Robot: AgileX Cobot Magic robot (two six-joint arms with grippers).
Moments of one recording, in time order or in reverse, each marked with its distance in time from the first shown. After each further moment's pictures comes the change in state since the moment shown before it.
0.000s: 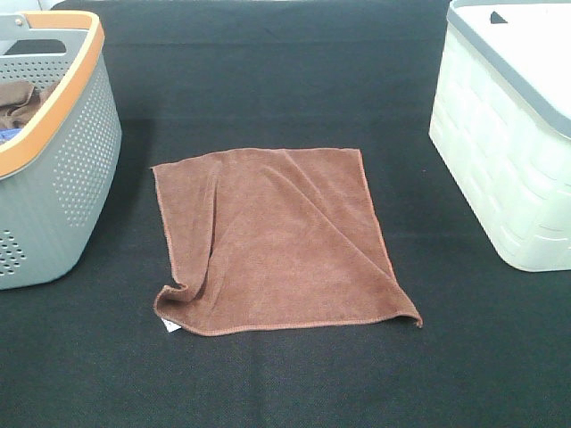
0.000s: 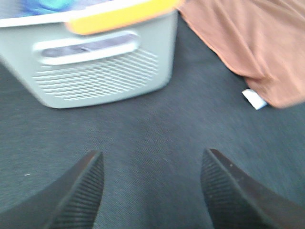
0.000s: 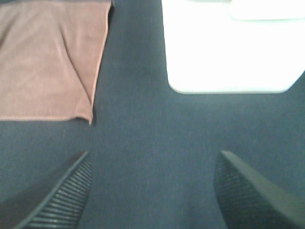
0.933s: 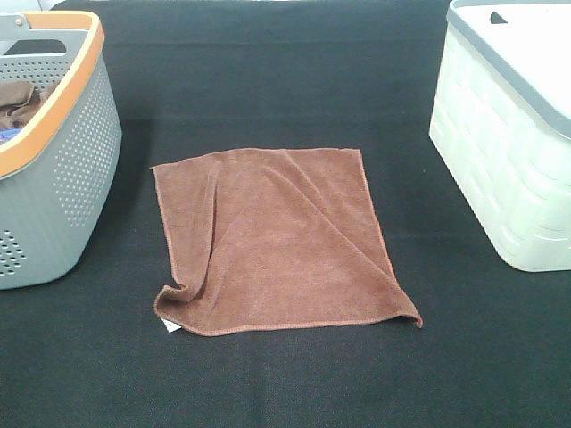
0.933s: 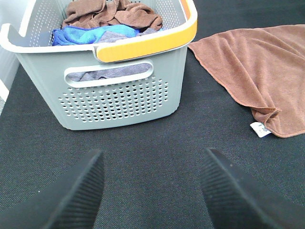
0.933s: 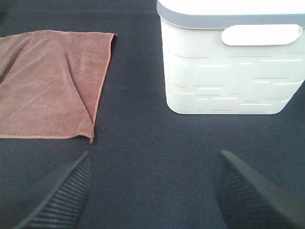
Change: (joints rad) left arm 0.000 -0.082 0.000 0.003 0.000 0.000; right arm 0.000 -0.105 0.000 0.001 0.000 0.000
